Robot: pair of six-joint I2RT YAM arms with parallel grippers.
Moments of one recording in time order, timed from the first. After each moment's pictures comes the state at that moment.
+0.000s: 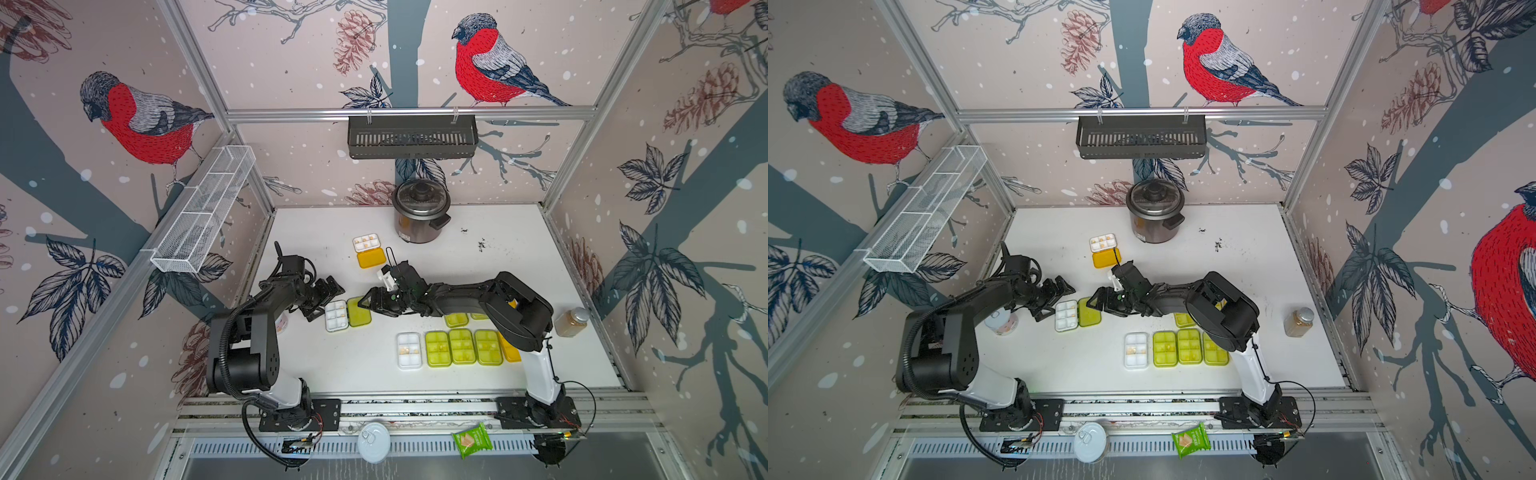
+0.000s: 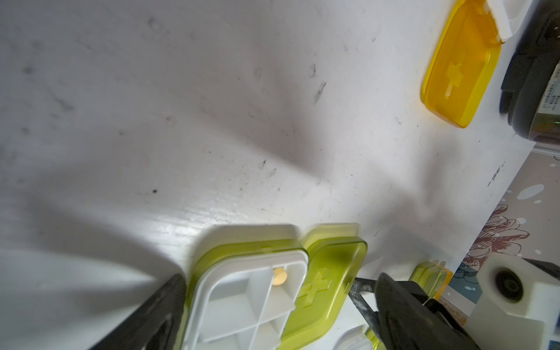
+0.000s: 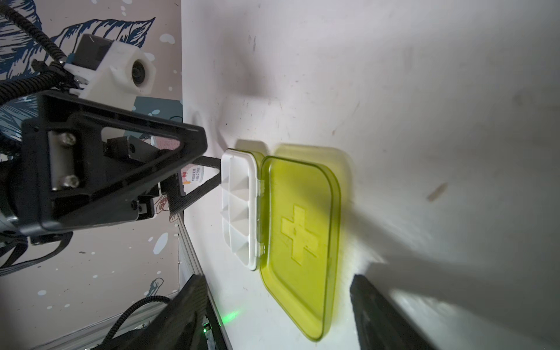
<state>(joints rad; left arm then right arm) 0.10 1.54 0.79 -0.49 0.51 -0.57 0.90 2.08 1.17 0.25 -0.51 0.98</state>
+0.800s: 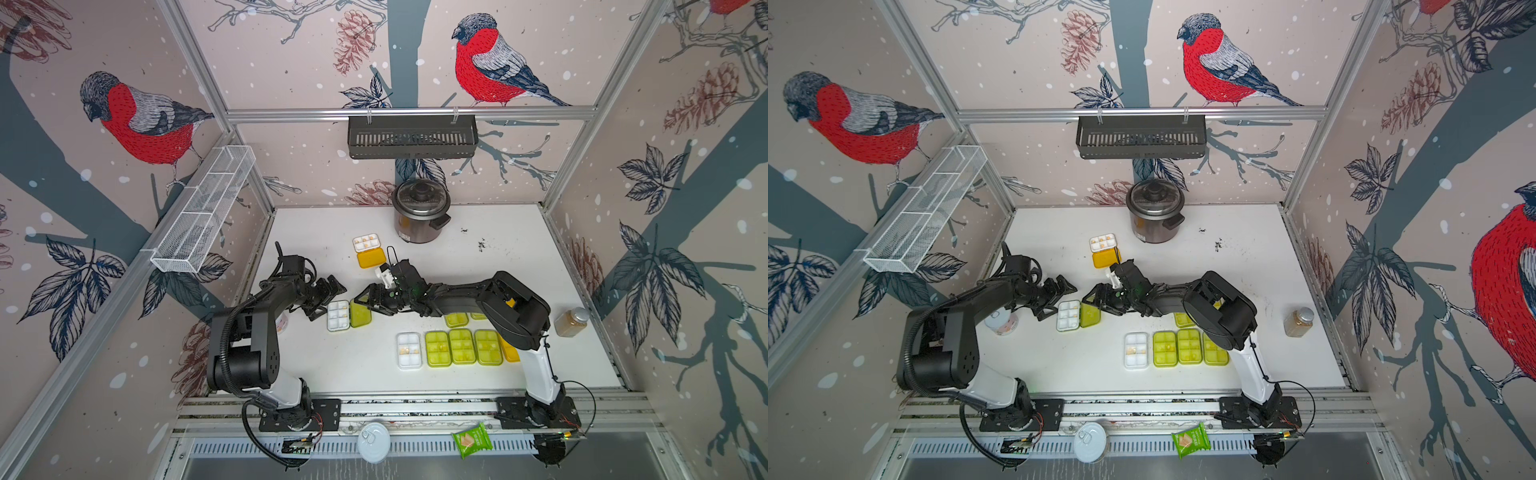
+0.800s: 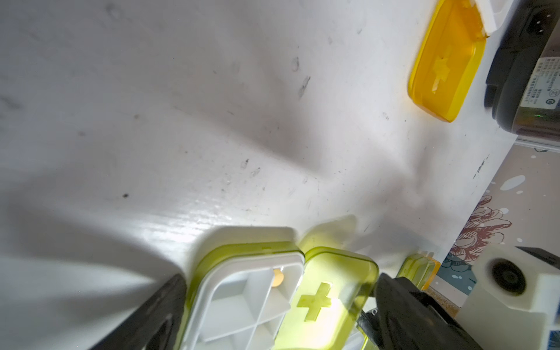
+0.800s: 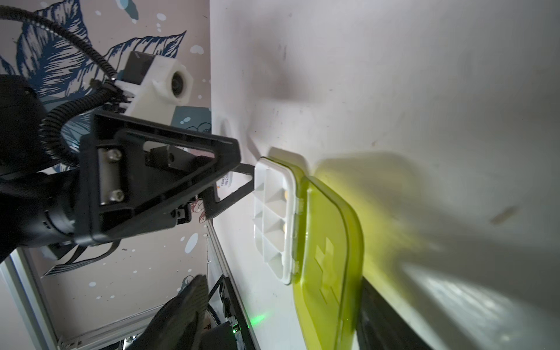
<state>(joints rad) 0.10 1.55 0.79 -0.47 0.55 -0.57 0.90 2.09 1.18 0.37 -0.57 1.07</state>
